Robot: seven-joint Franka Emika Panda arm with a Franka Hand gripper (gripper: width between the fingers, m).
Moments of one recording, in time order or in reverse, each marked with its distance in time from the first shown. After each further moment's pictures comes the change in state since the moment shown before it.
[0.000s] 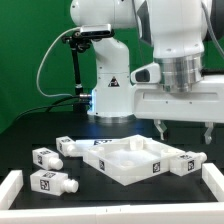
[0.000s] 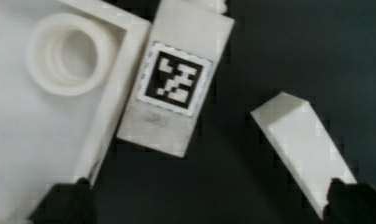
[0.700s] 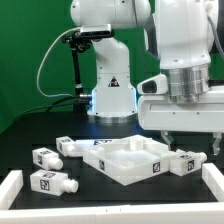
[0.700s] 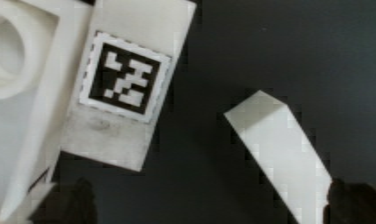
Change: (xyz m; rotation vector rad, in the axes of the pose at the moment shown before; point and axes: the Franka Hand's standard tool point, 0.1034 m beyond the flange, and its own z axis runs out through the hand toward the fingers) arm 0.002 -0.013 0.016 0.028 0.050 -0.019
